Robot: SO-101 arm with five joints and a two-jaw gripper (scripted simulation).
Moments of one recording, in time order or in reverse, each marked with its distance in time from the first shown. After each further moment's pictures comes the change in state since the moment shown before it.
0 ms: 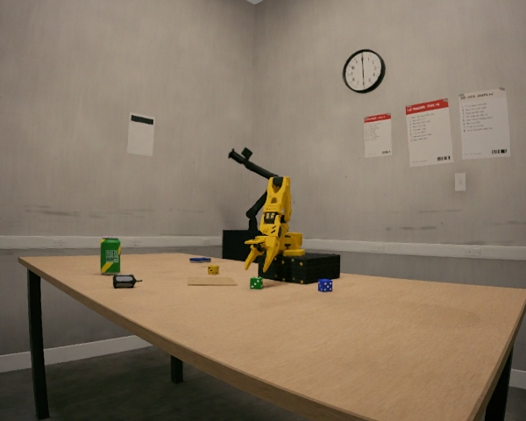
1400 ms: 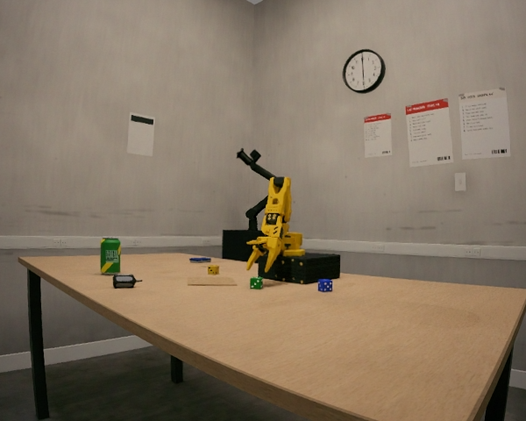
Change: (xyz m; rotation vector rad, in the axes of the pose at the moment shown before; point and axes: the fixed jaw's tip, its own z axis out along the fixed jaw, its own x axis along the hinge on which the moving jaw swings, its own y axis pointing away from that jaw) arm 0.012 -0.001 -0.004 -0.003 -0.012 -0.002
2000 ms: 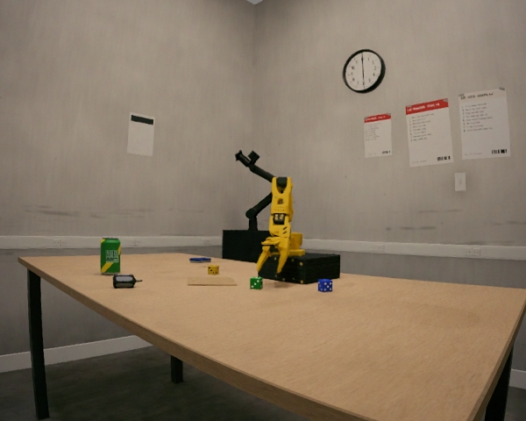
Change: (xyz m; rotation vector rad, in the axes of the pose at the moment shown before) arm 0.010 0.036 -0.003 -0.101 0.012 -0.199
